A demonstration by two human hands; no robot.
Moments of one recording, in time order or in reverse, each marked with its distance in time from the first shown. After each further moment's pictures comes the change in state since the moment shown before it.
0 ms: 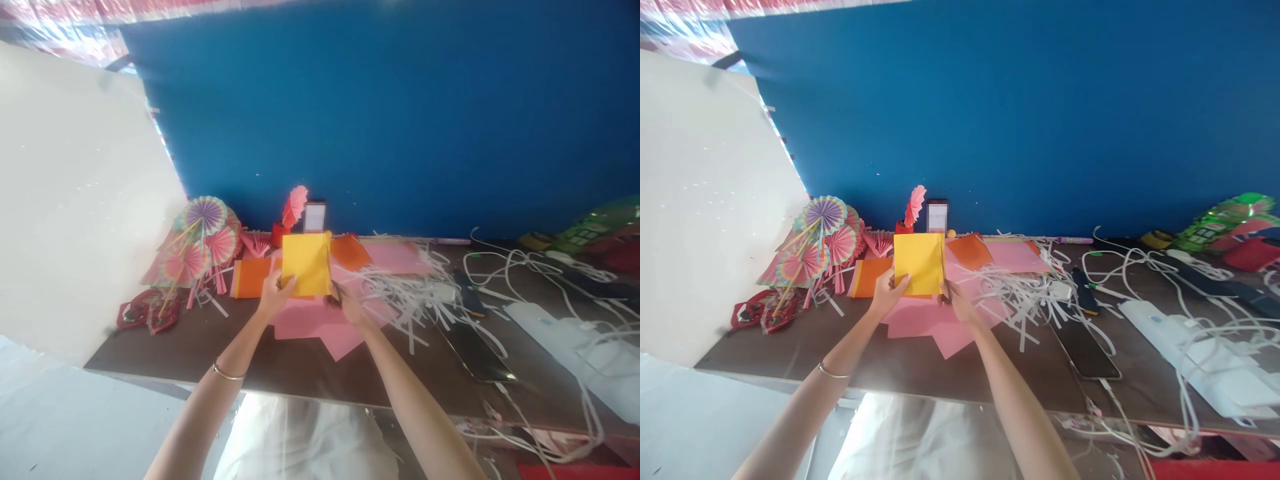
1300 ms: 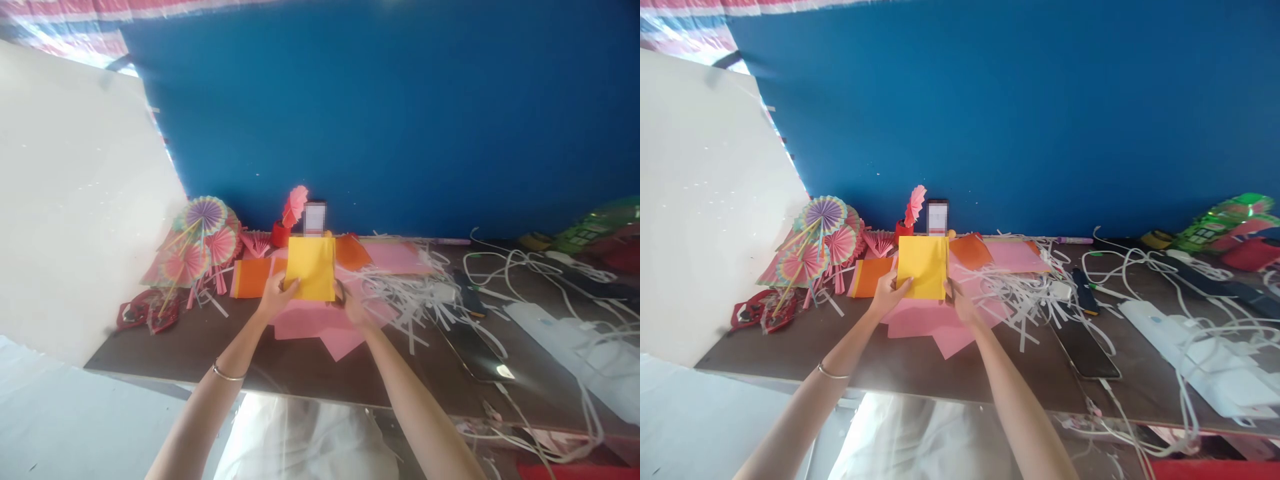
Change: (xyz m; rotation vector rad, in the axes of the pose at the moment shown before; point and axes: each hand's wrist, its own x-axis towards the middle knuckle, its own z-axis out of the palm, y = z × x) left_hand 0.000 0.002 -0.001 0.014 -0.102 0.008; right_hand -0.004 -0.006 -0.001 0.013 0.015 -0.021
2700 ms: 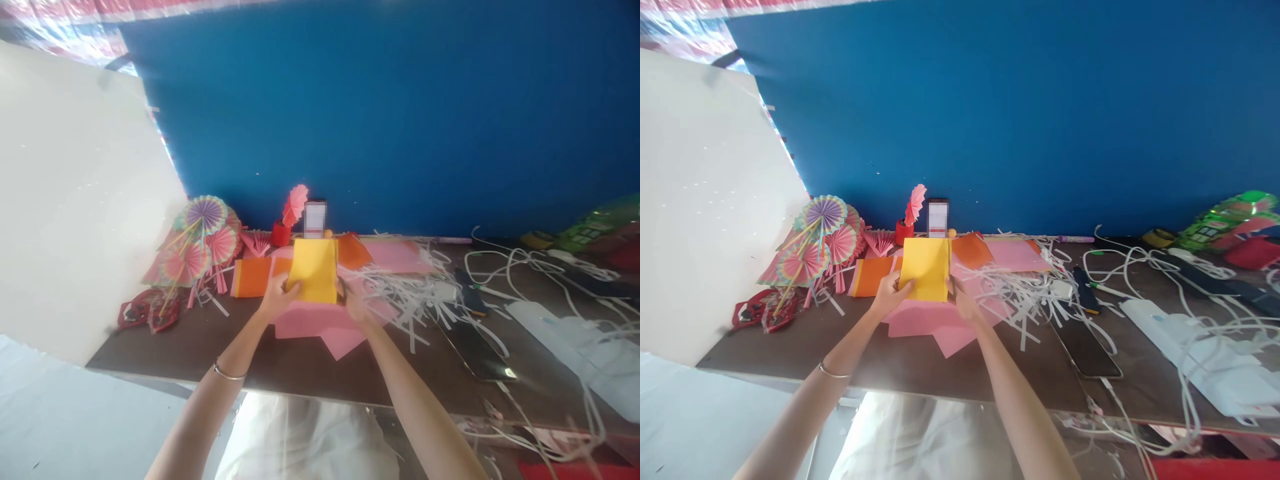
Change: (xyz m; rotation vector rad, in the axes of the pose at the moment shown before) left_hand -0.002 0.003 0.001 0.016 -0.055 0.011; right_hand 0.001 -0.003 -0.002 0.057 0.014 -0.022
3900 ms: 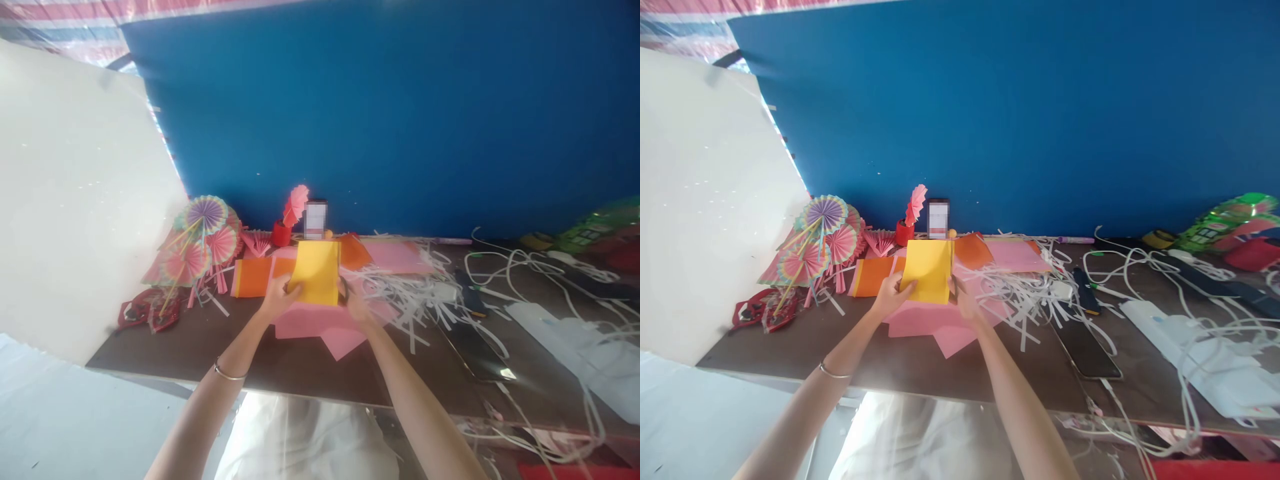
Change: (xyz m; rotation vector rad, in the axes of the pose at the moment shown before) left_hand 0.001 -0.006 0.001 0.101 -0.032 0.031; right_hand -0.006 -0.011 0.005 0.013 0.078 0.037
